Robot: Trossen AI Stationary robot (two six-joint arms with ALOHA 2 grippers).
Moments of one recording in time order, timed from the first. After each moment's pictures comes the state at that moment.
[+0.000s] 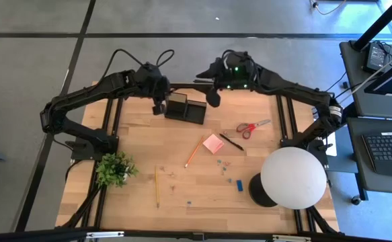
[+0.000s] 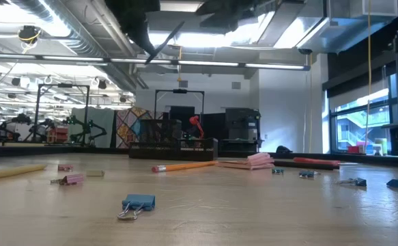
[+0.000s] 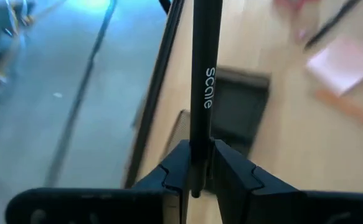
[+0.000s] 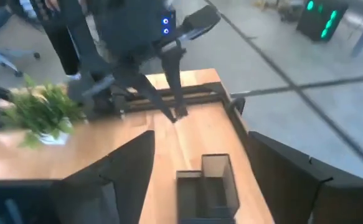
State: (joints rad) left arm 0.46 1.30 1.32 -0.83 -0.15 0.43; right arm -0.38 1.60 1.62 -0.37 -0.20 -0.03
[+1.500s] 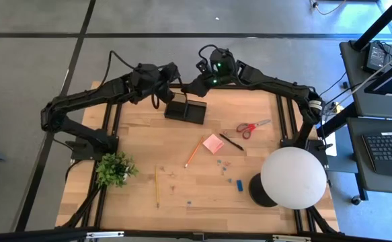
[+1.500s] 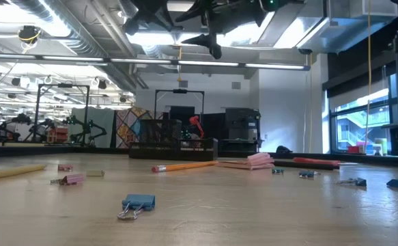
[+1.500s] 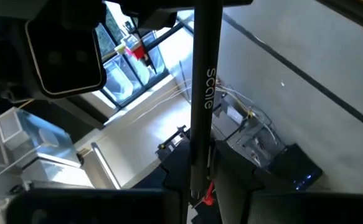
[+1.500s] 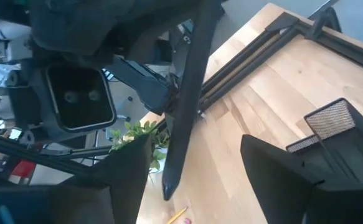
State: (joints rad) left arm 0.34 1.30 1.32 -0.39 -0.56 1.94; right arm -0.44 1.81 1.70 -0.28 -0.51 0.60
